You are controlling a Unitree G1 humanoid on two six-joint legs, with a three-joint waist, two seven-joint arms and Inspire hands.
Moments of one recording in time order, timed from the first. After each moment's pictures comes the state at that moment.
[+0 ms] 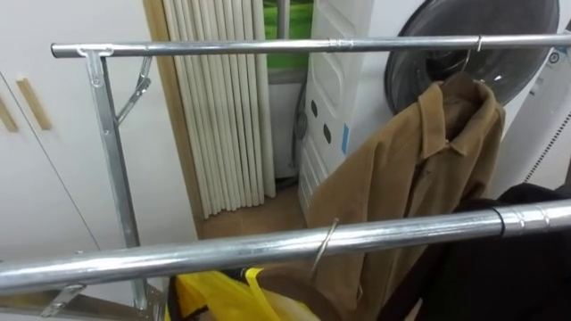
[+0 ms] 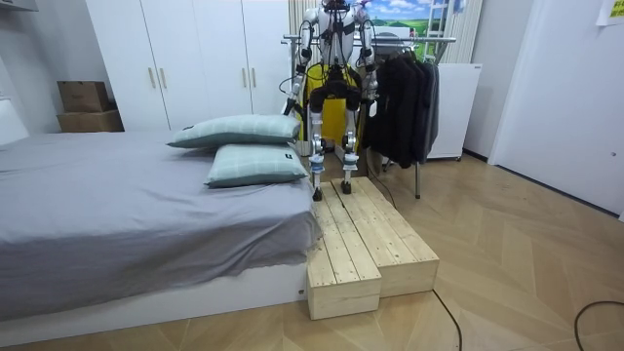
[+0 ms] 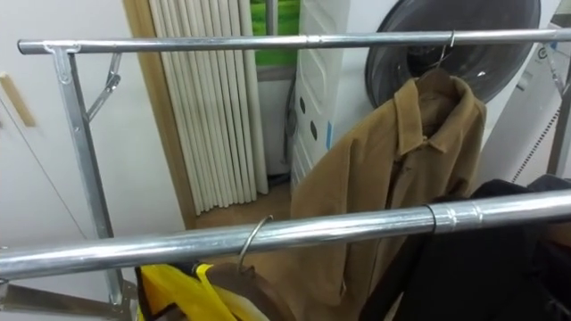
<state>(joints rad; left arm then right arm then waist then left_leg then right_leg) 0.22 0.19 0.23 1.20 0.25 0.16 0.16 0.12 -0.19 -0.12 1.33 0.51 0.02 0.20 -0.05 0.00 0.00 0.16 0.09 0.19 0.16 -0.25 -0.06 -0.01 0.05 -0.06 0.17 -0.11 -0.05</state>
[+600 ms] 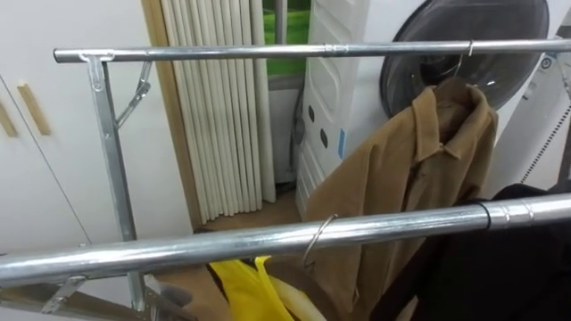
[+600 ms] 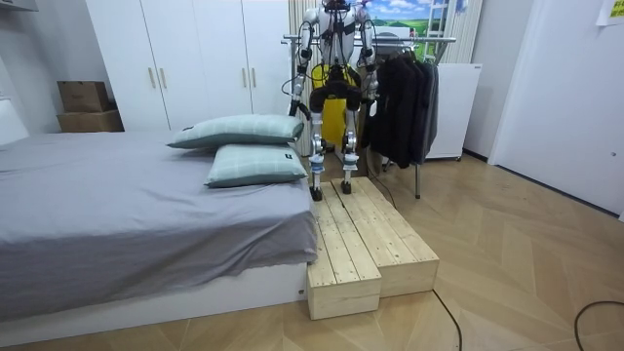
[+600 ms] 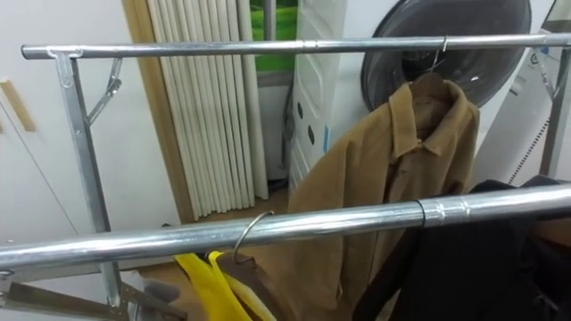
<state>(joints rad) 0.19 0.19 0.07 1.20 0.23 0.14 0.06 0.10 -0.20 -0.06 1.31 0.50 0.02 0.22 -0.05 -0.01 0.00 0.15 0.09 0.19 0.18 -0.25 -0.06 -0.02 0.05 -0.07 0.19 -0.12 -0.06</state>
